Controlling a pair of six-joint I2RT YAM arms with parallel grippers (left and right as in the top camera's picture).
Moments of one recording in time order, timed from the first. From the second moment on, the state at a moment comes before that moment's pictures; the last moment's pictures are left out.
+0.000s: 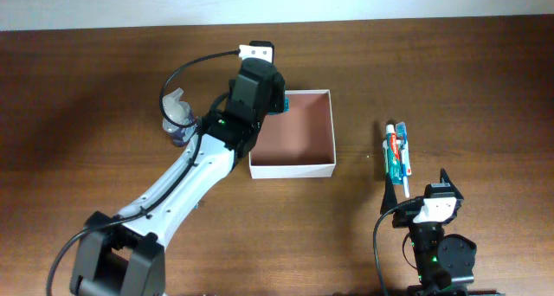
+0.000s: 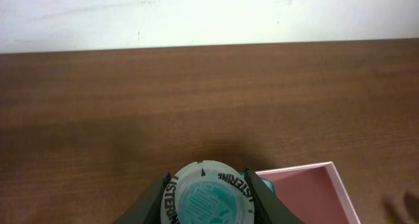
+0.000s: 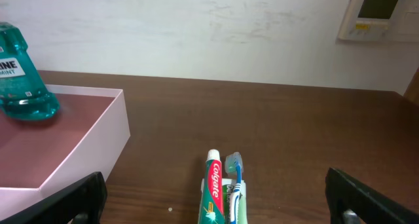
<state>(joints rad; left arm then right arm) -0.52 1.71 1.29 -0.15 -0.26 -0.28 0.04 0.02 0.01 -0.07 0.03 -0.05</state>
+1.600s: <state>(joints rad) -0.52 1.81 1.30 -0.12 -0.29 -0.20 0.04 0.02 0.01 -0.07 0.03 -0.05</state>
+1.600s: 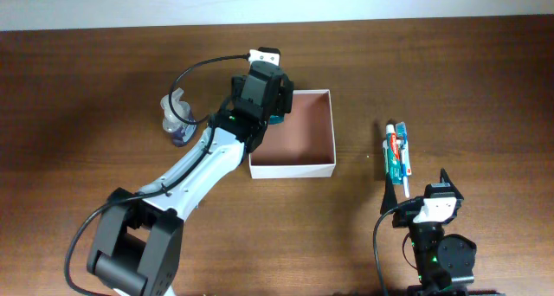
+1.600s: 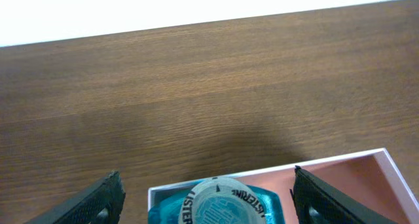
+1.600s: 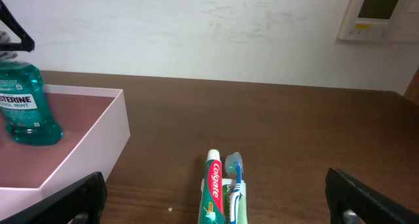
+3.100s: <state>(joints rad) -0.02 1.61 1.31 -0.68 0.02 0.11 0.04 0.02 0.01 -0.07 0.03 -0.05</state>
